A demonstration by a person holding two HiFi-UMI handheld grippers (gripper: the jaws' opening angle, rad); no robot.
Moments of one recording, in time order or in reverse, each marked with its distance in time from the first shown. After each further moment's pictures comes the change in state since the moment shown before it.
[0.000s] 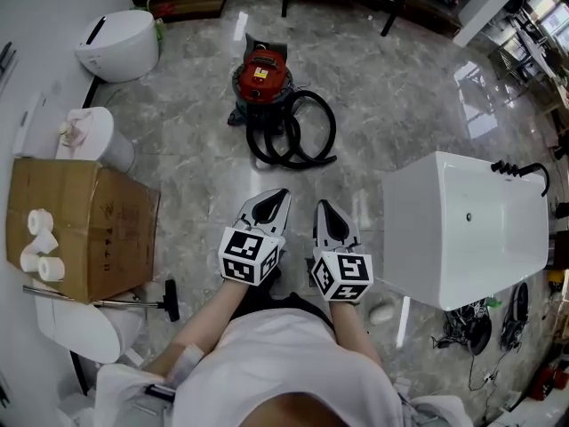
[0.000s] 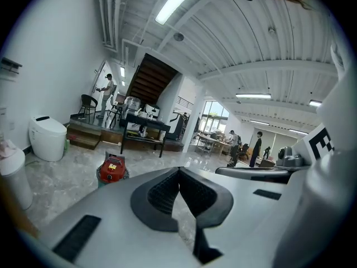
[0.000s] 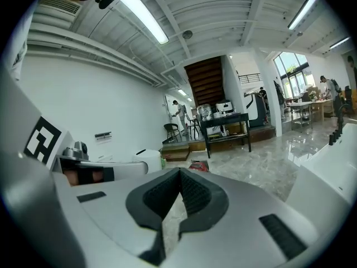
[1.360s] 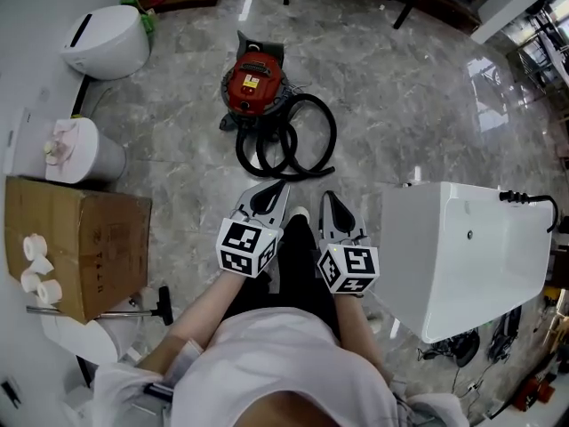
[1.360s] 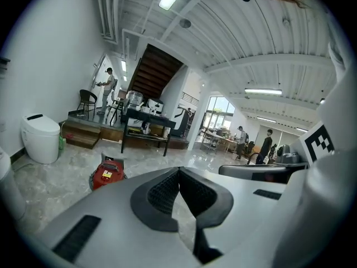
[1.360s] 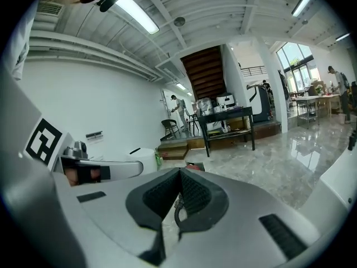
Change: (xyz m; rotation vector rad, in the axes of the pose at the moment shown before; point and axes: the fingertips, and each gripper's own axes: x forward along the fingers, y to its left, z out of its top) left arm 0.182 0.073 0.049 -0.014 0.049 0.032; right arm 0.162 -0.121 0.050 0.014 0.055 0.030
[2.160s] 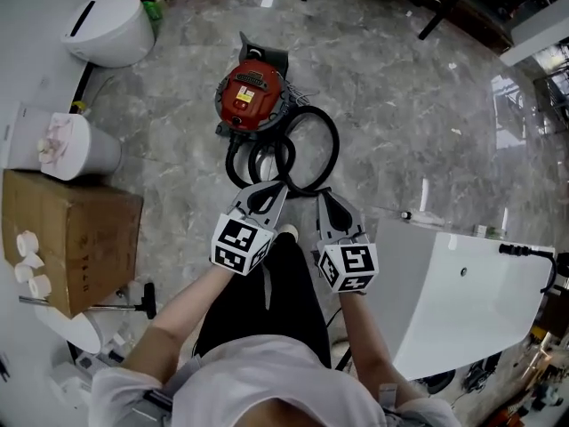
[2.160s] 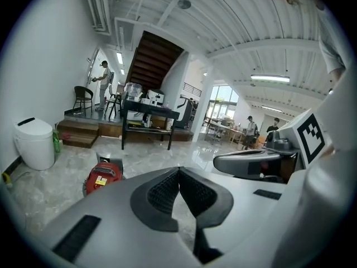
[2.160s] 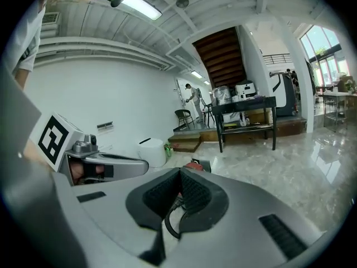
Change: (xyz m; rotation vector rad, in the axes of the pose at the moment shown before) left arm 0.158 0.047 0.012 0.038 0.099 0.038; right arm 0.139 -0.100 0.022 -0.085 0.112 0.200
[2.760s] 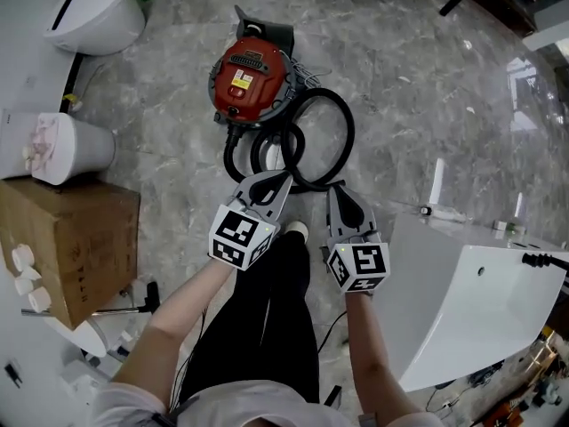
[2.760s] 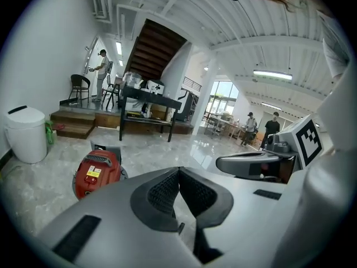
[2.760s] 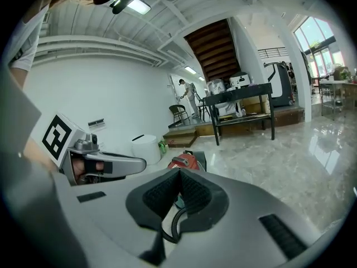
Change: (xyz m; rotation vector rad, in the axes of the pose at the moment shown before) left arm 0.091 0.068 -0.066 -0.011 0.059 -0.031; right arm 0.092 -0.059 -0.075 0.057 0.014 -0.019
